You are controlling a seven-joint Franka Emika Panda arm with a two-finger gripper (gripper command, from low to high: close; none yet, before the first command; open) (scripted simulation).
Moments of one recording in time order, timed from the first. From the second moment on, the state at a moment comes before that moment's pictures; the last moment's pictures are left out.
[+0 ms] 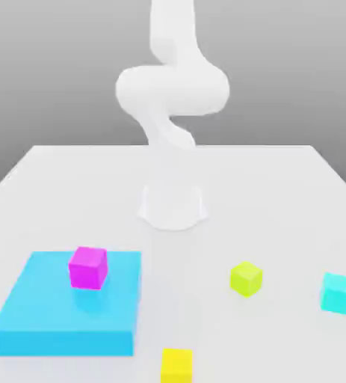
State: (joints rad) arm -0.01 -0.71 0.01 -2.31 0.00 2.33 0.81
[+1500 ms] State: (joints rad) arm -0.01 0.26 0.05 -2.46 0.00 2.72 0.92
